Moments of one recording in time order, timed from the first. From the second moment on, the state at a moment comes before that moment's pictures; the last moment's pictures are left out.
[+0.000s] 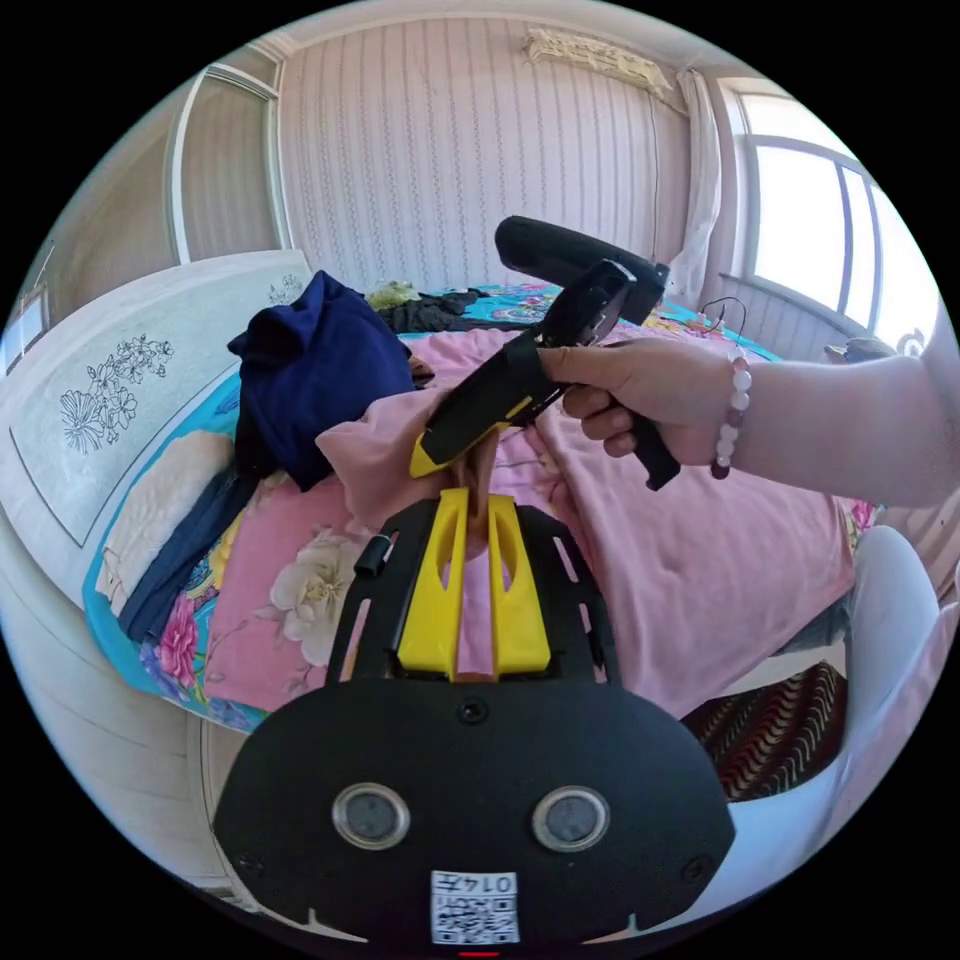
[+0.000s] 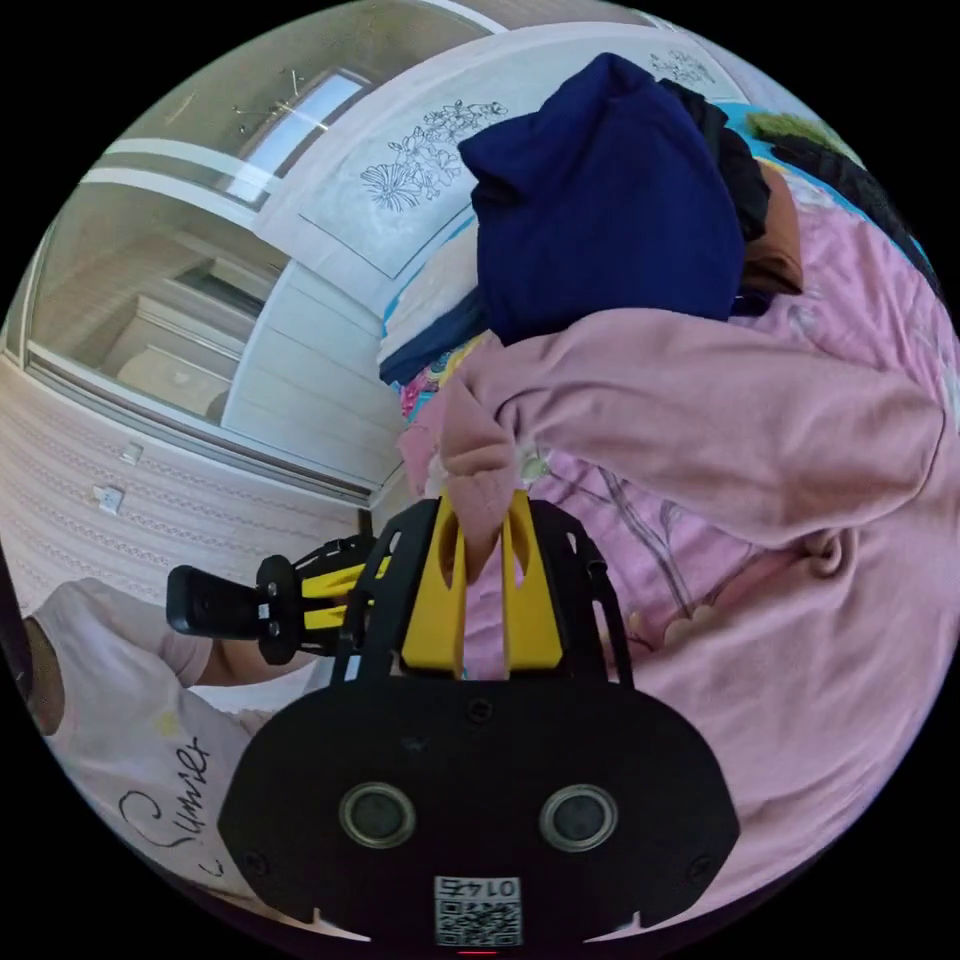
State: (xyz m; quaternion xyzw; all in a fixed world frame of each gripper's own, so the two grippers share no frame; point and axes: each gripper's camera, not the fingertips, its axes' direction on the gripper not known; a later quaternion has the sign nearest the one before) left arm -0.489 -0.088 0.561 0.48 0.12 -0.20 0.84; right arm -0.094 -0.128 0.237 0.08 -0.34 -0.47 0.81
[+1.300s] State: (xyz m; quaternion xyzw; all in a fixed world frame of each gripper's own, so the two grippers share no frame) left arm -0.131 -0.356 0.486 0.55 0.26 0.18 0.78; right arm 0.595 0.214 0.227 0.36 -0.21 0.17 0.89
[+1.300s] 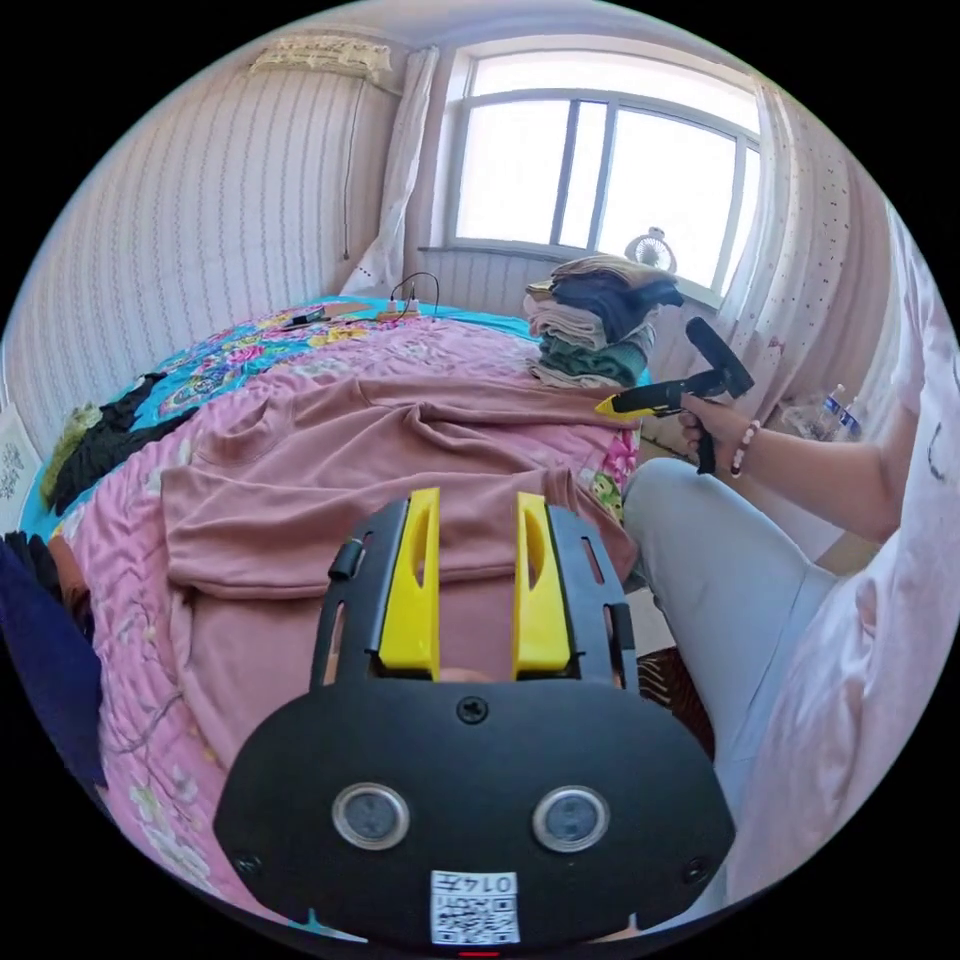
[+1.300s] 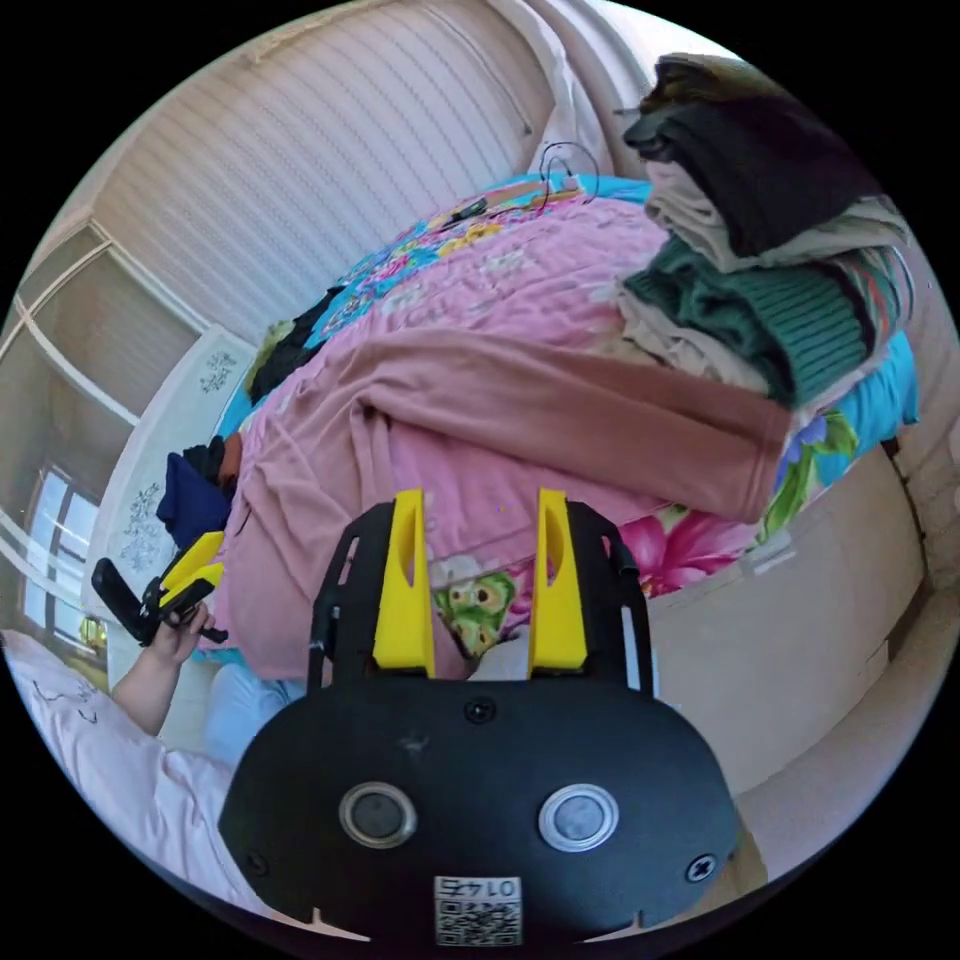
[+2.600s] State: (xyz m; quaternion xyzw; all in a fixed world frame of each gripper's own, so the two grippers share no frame) left arm -0.098 -0.611 0.327 0.52 0.24 0.25 0.78; right arm 0.588 0.387 0.161 0.54 -0.41 -0.22 0.70
